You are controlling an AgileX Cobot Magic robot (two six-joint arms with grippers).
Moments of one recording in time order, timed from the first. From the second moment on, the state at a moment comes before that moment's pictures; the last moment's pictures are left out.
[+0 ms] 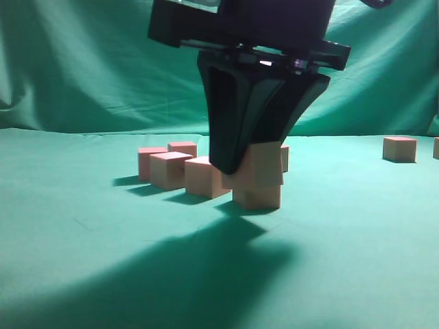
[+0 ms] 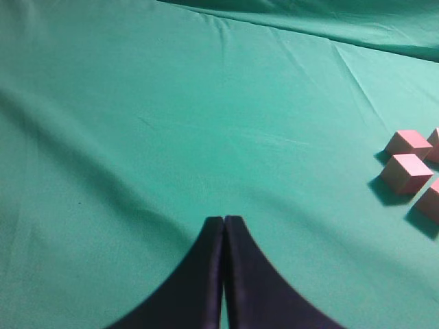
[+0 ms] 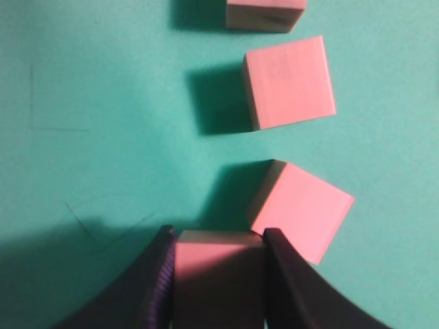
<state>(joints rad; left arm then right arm) -0.01 -0.01 0.02 -0.12 0.36 -0.08 0.92 1.72 -1.04 -0.03 0.66 0.07</state>
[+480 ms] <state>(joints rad) -0.01 -0.01 0.02 -0.12 0.36 -0.08 0.92 1.72 -0.96 -0.04 0.59 0.06</state>
